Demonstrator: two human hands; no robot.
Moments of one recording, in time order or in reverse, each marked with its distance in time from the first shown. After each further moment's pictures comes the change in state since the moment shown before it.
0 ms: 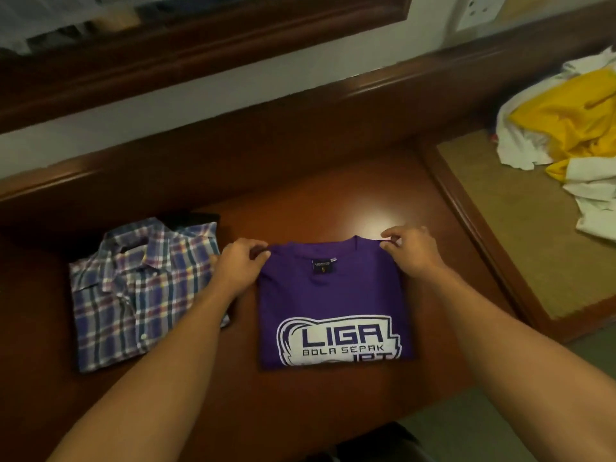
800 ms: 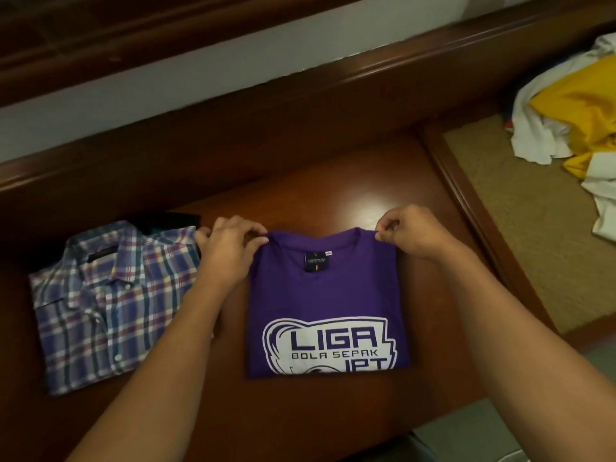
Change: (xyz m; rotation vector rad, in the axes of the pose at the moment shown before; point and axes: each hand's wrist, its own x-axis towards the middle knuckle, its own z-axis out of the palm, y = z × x) left_hand 0.039 0.022 -0.001 0.144 0.172 0.172; right_hand 0.052 -0.011 -0.031 0.090 -0.199 -0.053
